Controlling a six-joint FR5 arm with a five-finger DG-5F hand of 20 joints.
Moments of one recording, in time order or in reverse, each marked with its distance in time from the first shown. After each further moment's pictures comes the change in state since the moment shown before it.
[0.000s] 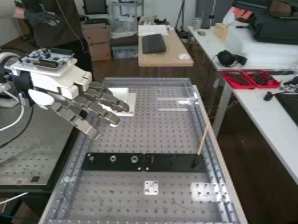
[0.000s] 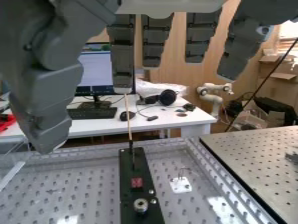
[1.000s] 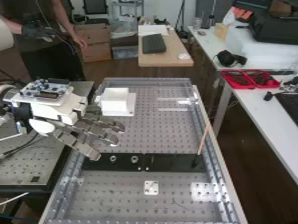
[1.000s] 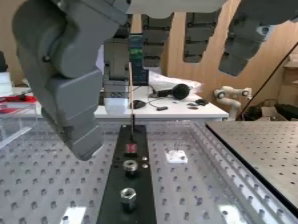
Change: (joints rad) arm -0.162 -0.115 -0.076 0.197 -0.286 -0.086
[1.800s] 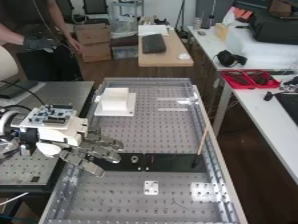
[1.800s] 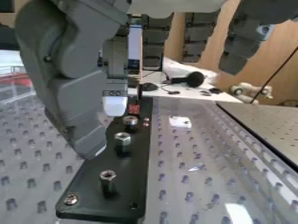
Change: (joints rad) arm -0.089 -0.156 -0.019 0.134 -0.166 -0.089
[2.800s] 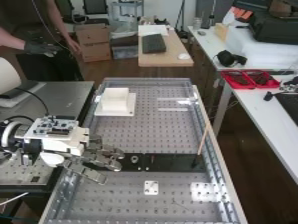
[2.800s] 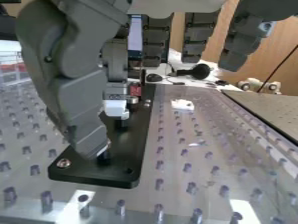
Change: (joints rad) arm -0.033 -0.077 0.017 0.027 -0.060 -0.032
